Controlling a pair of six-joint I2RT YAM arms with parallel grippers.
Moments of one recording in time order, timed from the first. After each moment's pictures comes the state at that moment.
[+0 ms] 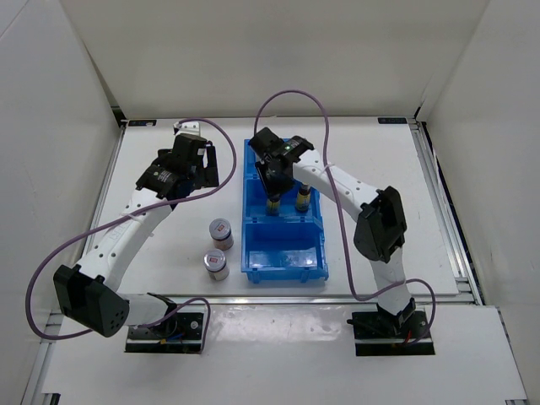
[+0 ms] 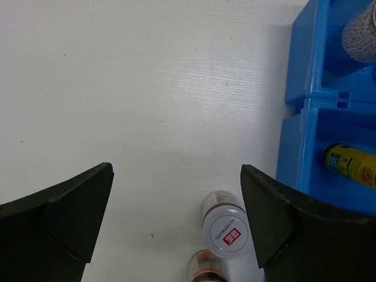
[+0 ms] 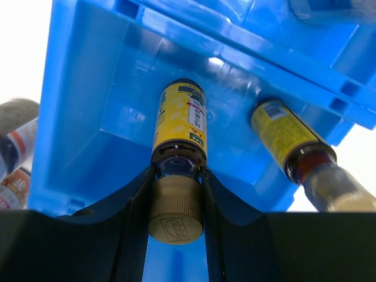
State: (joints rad) left arm -0.43 1.31 1.30 -0.74 -0.46 -0.31; right arm 0.81 2.05 1.97 -1.06 0.14 0.32
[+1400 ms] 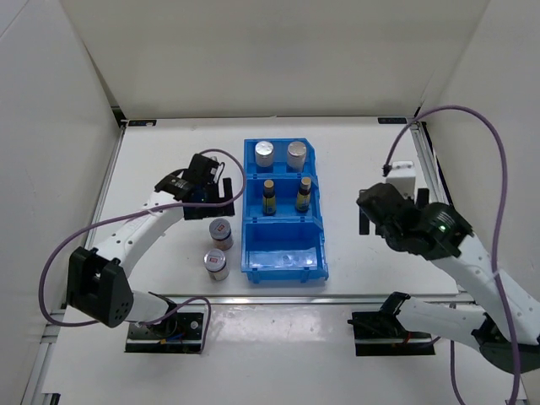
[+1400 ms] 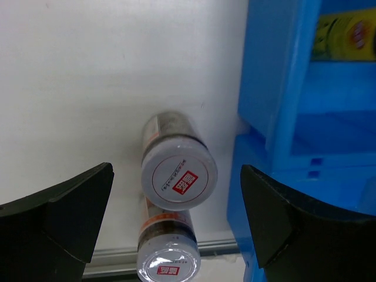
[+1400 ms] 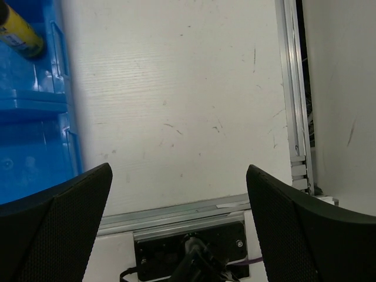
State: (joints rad) left arm -0.44 1.37 1.13 -0.78 -0.11 -0.45; right arm 0.86 1.00 1.33 -1.40 0.75 0.61
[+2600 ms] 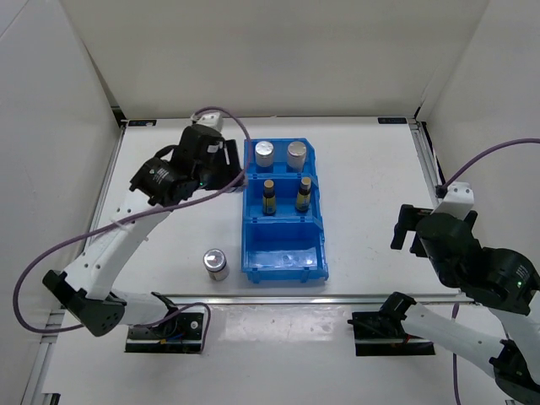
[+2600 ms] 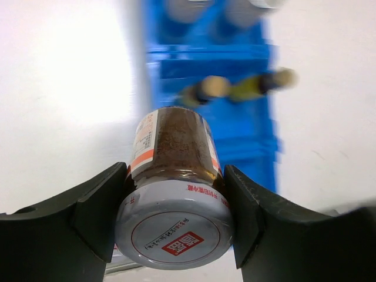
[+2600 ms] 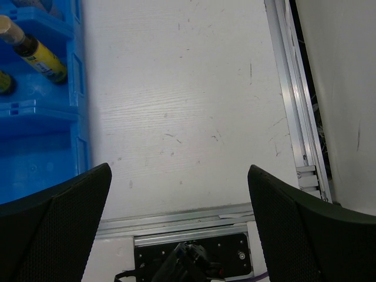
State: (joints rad) left arm -0.59 1.32 1.54 -0.95 -0.22 -0.54; right arm 0.86 0.65 1.29 -1.42 0.77 0.58
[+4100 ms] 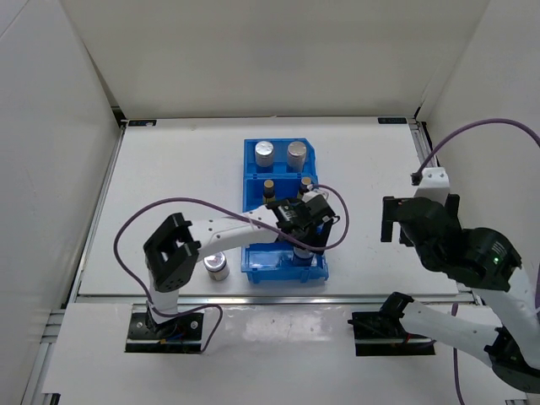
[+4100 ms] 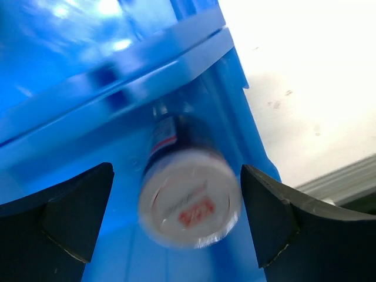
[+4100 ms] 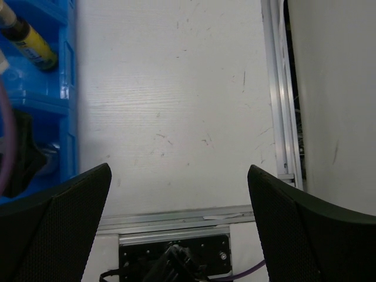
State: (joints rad) left arm -1.12 1.90 1.50 -0.70 -0.25 -0.64; right arm 0.87 0.78 1.35 -1.42 0.76 0.49
